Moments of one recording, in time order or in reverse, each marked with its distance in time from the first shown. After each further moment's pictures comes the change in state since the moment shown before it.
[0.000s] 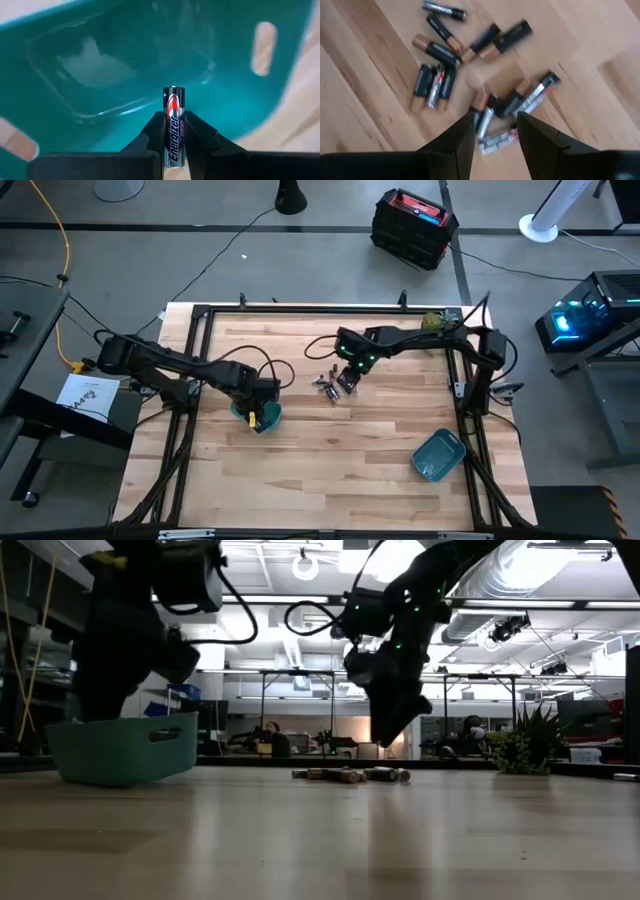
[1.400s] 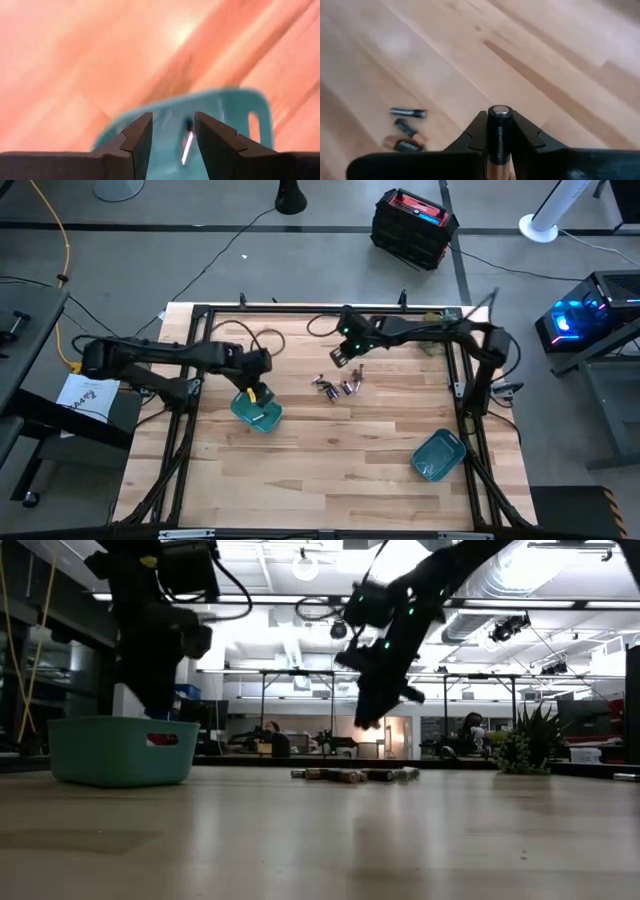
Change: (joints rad) left arm 0.224 -0.180 -0.016 0.061 -0.138 0.147; right arm -0.098 -0.050 0.000 0.150 0.180 0.100
